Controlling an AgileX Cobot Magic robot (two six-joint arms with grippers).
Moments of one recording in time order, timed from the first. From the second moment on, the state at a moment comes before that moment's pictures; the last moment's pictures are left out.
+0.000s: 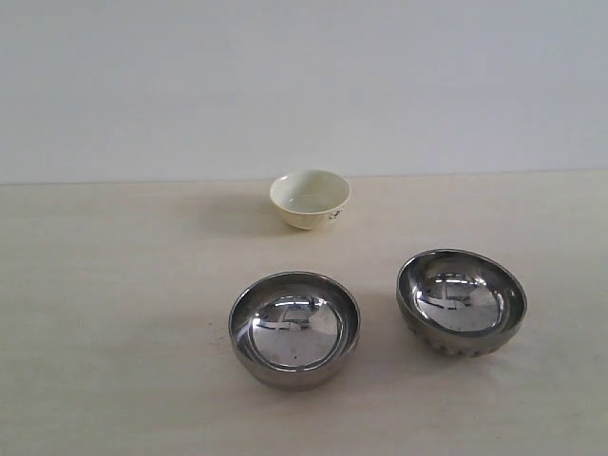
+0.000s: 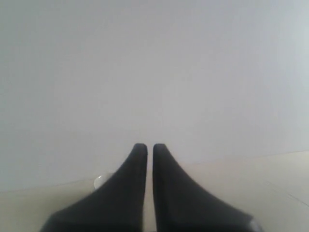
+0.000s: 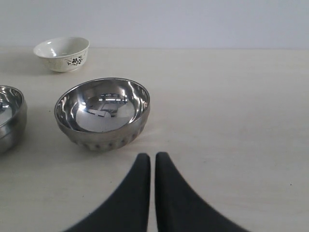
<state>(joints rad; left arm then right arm) -0.43 0.24 -0.42 -0.63 0.16 0.45 0.20 0.00 0.00 -0.13 0.34 0.16</state>
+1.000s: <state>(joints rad) 0.02 0.13 -0.37 -0.01 0.18 -0.31 0.20 0.00 0.00 -0.13 0.34 0.16</state>
